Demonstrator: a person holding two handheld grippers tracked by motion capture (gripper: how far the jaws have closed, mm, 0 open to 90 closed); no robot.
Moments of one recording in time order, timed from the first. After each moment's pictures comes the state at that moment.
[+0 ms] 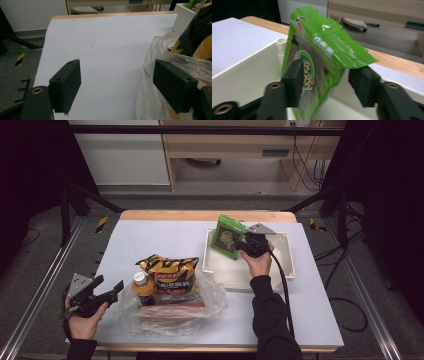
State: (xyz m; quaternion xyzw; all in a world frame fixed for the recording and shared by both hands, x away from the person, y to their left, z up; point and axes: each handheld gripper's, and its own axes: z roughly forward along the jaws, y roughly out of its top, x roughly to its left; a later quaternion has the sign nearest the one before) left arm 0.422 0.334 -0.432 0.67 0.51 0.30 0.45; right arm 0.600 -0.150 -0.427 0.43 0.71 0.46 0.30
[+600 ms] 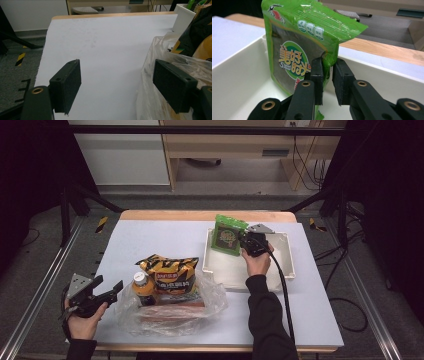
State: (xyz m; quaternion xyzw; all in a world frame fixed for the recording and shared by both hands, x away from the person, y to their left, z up) left arm 0.422 0.335 -0.432 0.67 0.51 0.30 0.45; right arm 0.606 -0.150 -0.433 0.48 0.70 0.44 0.30
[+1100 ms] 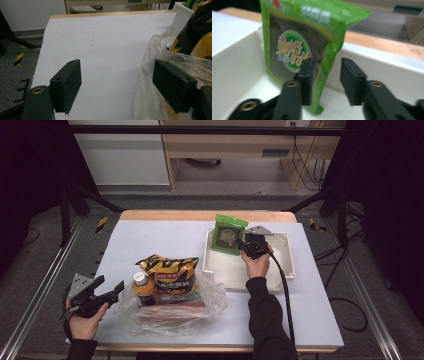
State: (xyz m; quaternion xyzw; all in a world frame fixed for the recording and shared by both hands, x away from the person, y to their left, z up) left arm 0.422 0.333 -0.433 0.67 0.50 0.30 0.45; right arm 0.603 -0.148 -0.440 0.49 0.70 0.43 0.30
